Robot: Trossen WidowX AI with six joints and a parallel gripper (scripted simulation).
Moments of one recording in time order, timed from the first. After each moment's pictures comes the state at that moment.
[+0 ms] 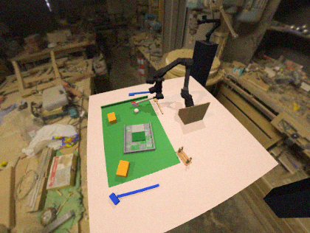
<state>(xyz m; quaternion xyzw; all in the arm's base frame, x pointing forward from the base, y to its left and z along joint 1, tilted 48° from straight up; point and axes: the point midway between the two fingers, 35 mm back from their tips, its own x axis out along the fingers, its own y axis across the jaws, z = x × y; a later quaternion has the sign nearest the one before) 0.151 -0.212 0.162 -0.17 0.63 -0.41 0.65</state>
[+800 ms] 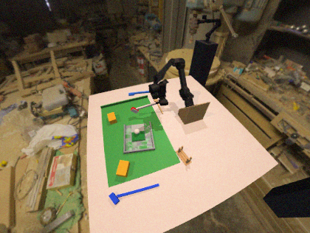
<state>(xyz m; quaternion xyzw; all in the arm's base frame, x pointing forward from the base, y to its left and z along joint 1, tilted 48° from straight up) 0.189 -0.103 0.097 -0.17 0.63 -0.39 0.64</state>
